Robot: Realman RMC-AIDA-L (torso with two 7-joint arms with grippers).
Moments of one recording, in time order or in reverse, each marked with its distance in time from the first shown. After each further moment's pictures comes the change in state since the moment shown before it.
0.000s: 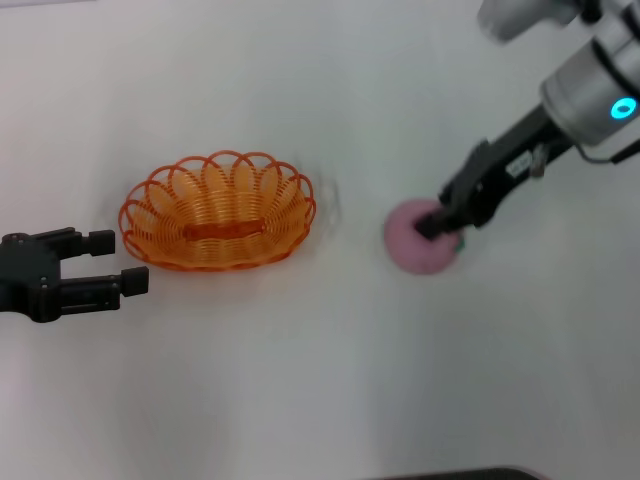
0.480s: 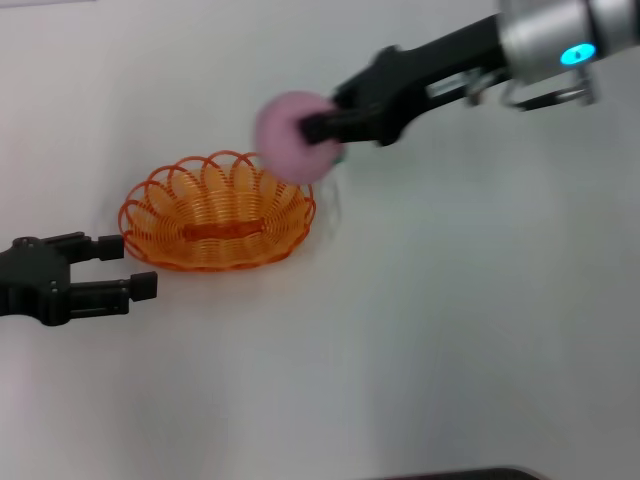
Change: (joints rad) left arm 0.000 -0.002 0.023 -0.012 0.000 -0.013 0.000; right arm 0.016 0.025 0.122 0.093 0.383 0.090 -0.259
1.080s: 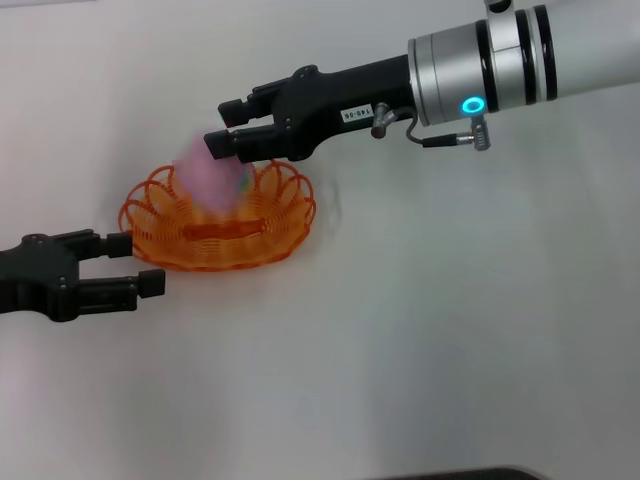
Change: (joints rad) left arm -0.015 0.000 0.005 -0.026 0.000 -0.010 0.000; right arm 0.036 0.008 -0.183 0.328 0.348 0.256 -0.230
